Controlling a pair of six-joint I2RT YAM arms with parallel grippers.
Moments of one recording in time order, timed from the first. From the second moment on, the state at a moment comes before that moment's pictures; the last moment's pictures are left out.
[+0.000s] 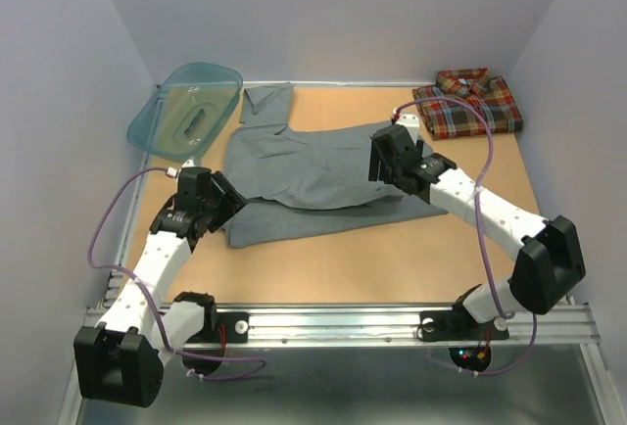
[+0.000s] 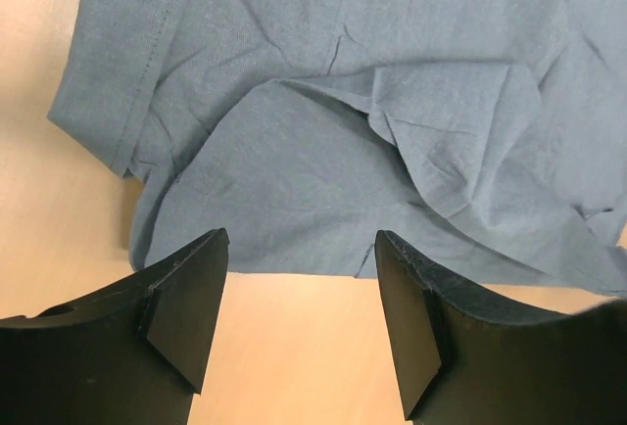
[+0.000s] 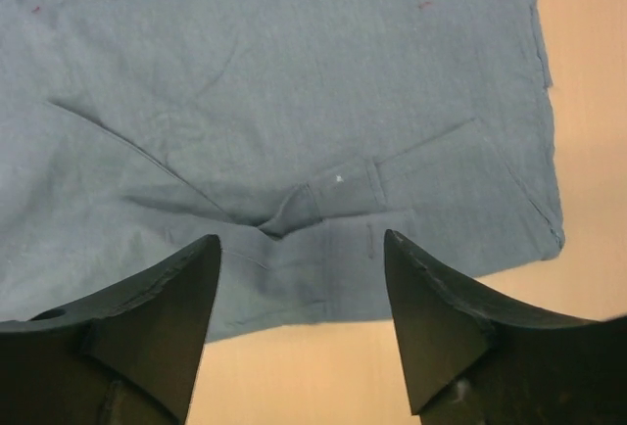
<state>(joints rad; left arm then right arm) -0.16 0.93 0.66 -0.54 0.01 -0.81 0.61 1.42 1.13 -0.52 0.52 0.50</state>
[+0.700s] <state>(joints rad) -0.16 0.99 0.66 -0.46 -0.14 -0.60 0.61 1.43 0.88 -0.57 0.30 0.61</state>
